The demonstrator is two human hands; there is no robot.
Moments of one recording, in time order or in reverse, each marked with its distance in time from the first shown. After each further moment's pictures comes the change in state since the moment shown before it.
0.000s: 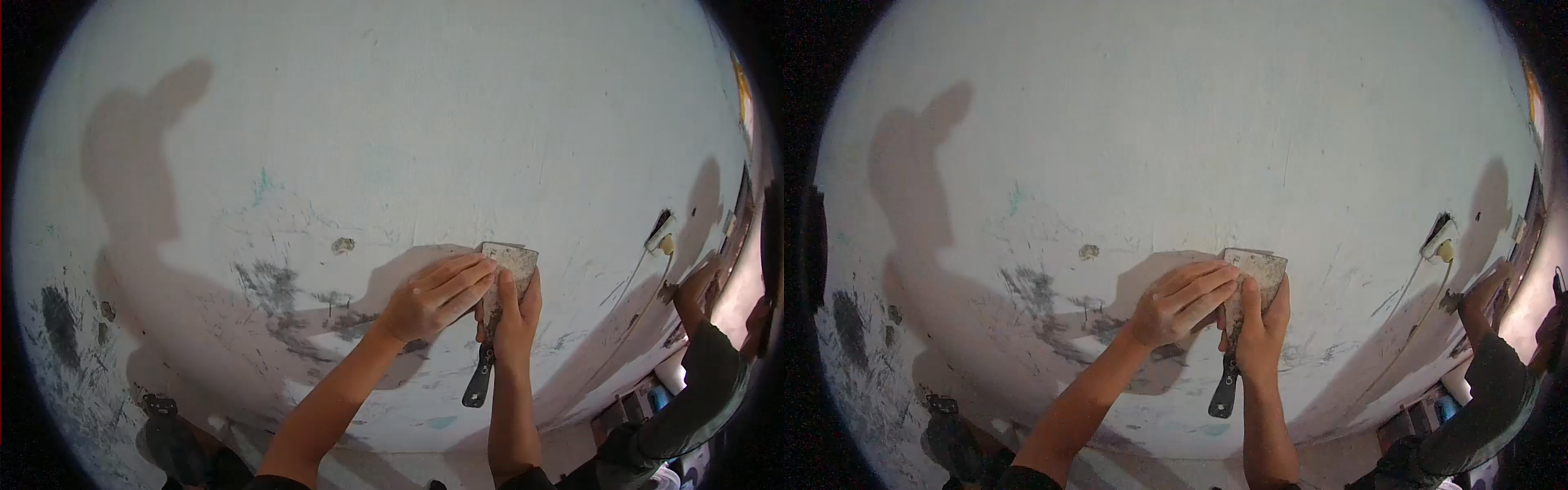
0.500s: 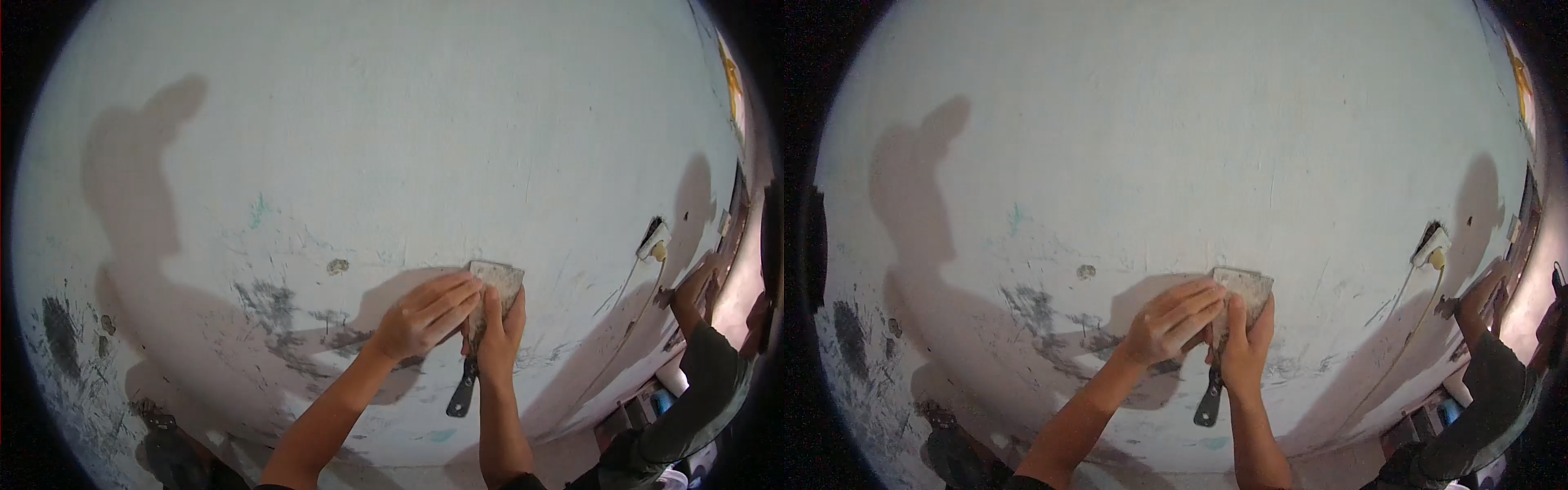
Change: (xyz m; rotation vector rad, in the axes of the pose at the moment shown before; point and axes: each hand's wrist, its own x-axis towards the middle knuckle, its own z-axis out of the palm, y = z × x) left_hand -0.003 0.005 -0.005 -0.058 0.001 -0.070; right_hand -0.002 0.011 0.004 0.055 0.037 -0.003
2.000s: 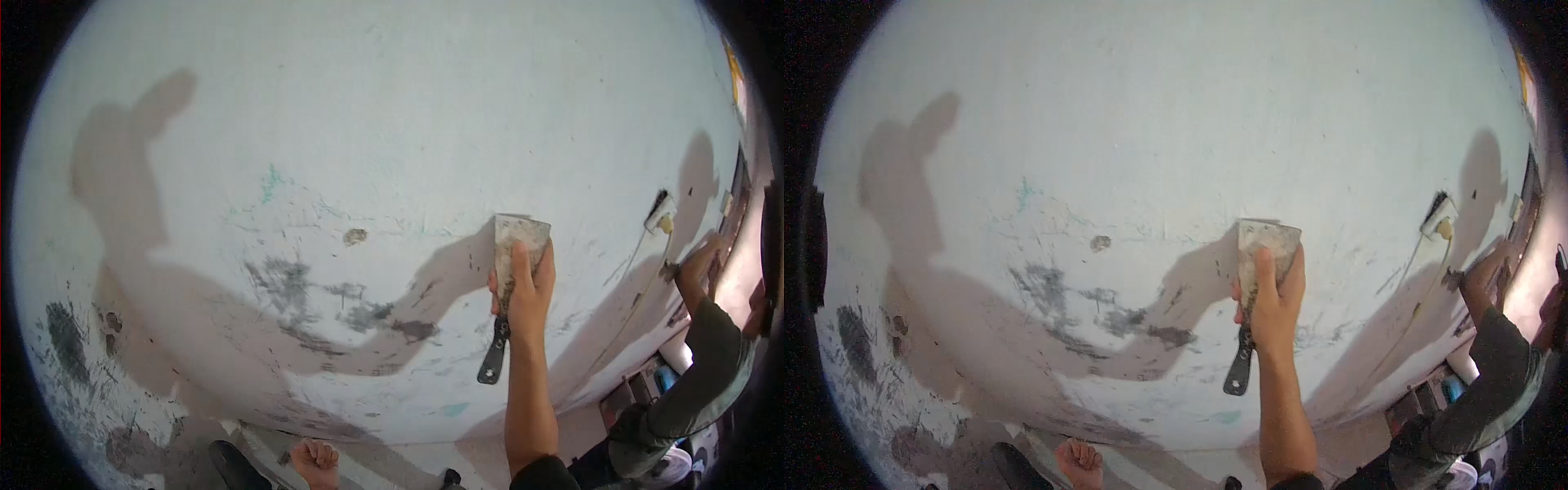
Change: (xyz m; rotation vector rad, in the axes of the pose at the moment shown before) left_hand -0.334 0.214 -0.143 -1.271 1.211 -1.474; right_hand 0.007 -0.022 0.007 -0.163 -0.005 -0.029
